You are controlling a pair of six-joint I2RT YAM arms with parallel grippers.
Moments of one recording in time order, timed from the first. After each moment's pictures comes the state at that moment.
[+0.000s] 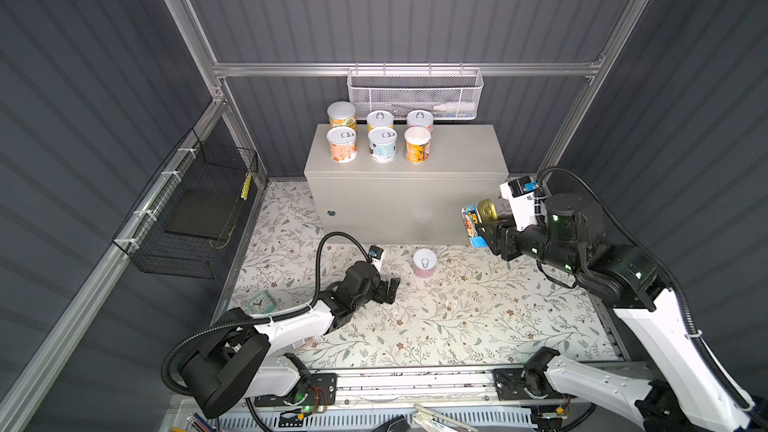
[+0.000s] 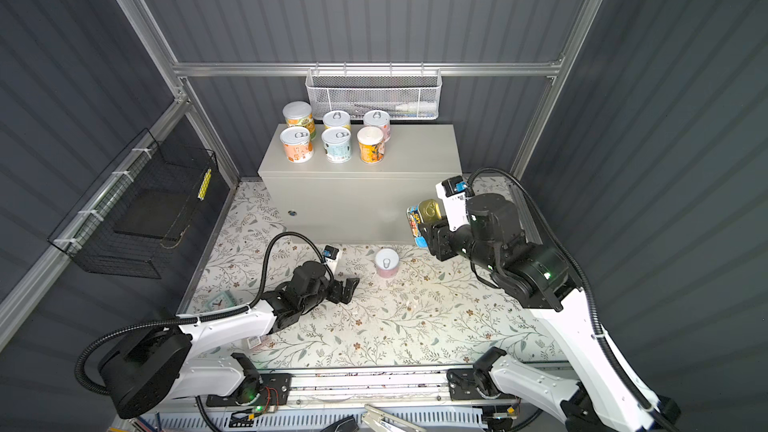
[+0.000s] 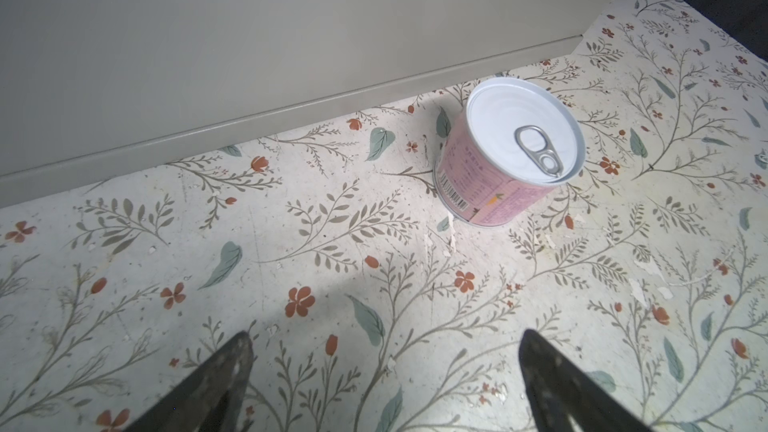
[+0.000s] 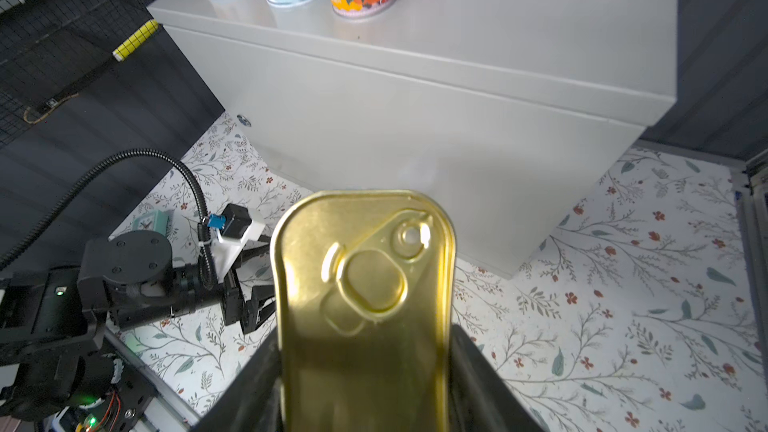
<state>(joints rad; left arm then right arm) -0.78 1.31 0.47 0.23 -0.10 -0.27 0.62 1.03 1.51 -0.96 0.05 0.19</state>
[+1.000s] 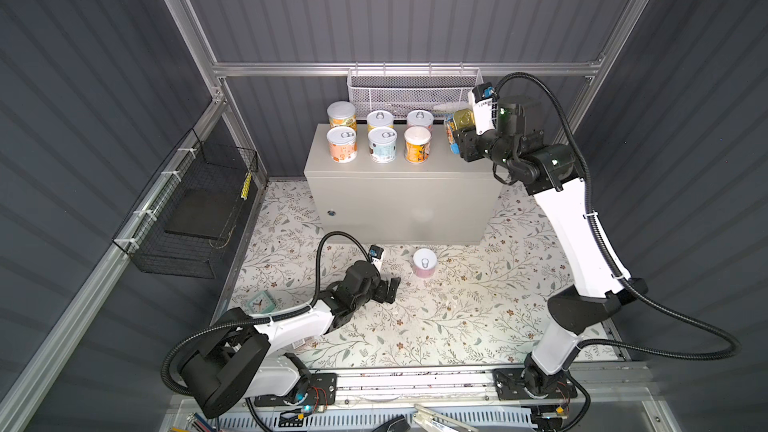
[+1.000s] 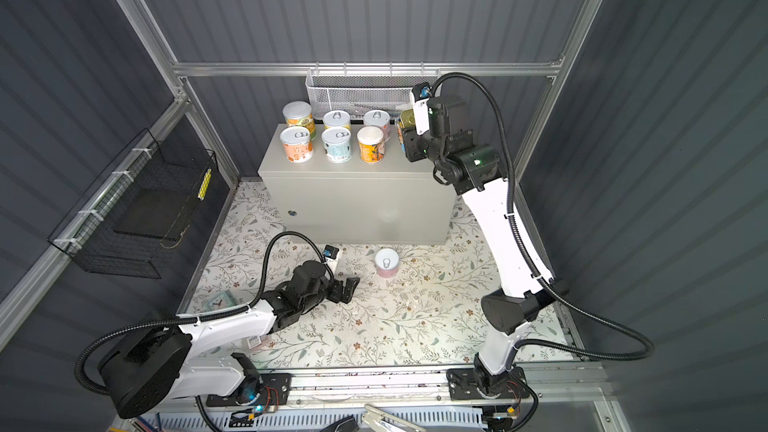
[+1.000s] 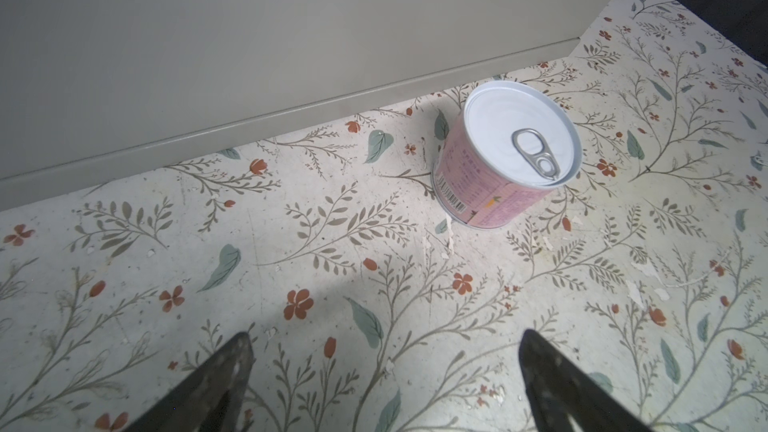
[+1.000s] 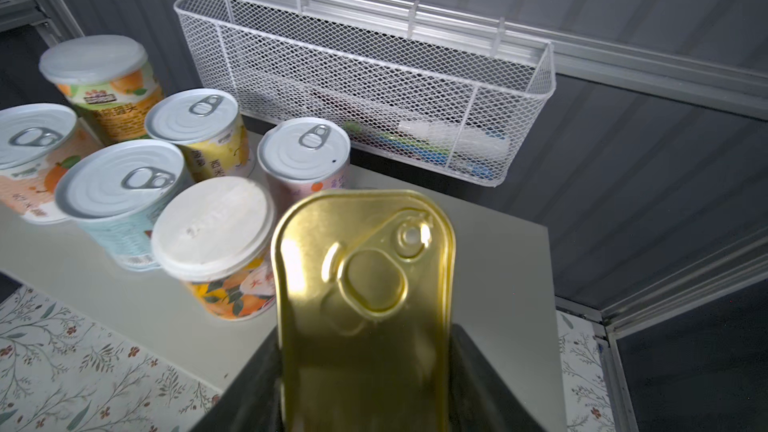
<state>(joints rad) -0.78 1.31 0.48 0.23 -0.10 -0.27 0.45 1.82 2.40 -0.91 0.14 -0.03</state>
